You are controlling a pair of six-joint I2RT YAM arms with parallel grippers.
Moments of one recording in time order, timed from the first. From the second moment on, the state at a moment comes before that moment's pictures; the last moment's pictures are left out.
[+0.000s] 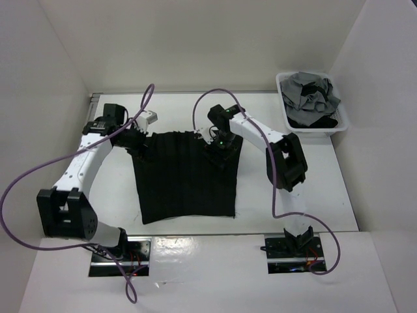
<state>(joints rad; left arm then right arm) -0.03 1.39 1.27 -0.93 0.58 0.39 0.58 2.08 1.79 -1.21 -0.32 -0.45</state>
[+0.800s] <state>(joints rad) -0.02 1.79 1.16 -0.61 0.40 0.09 0.63 2.25 1.82 -0.88 -0.31 -0.05</state>
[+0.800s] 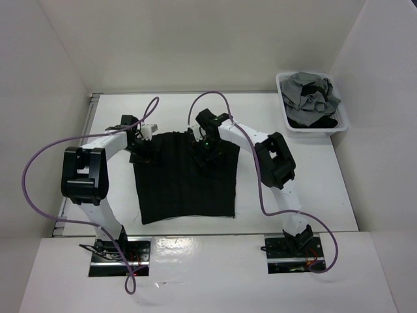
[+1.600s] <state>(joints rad) -0.02 1.98 1.42 -0.61 0.37 0.02 0.58 2.35 2.00 -0.86 -0.12 0.01</state>
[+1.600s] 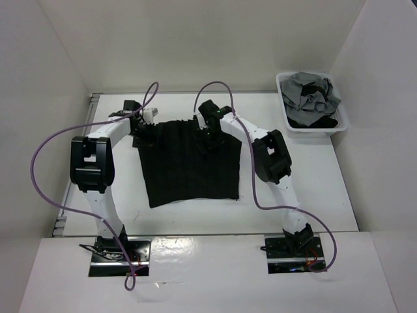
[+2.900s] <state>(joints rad) 0.26 1.77 1.32 -0.85 0.70 0.18 0.29 1.89 1.51 -0.86 -0.38 -0.18</state>
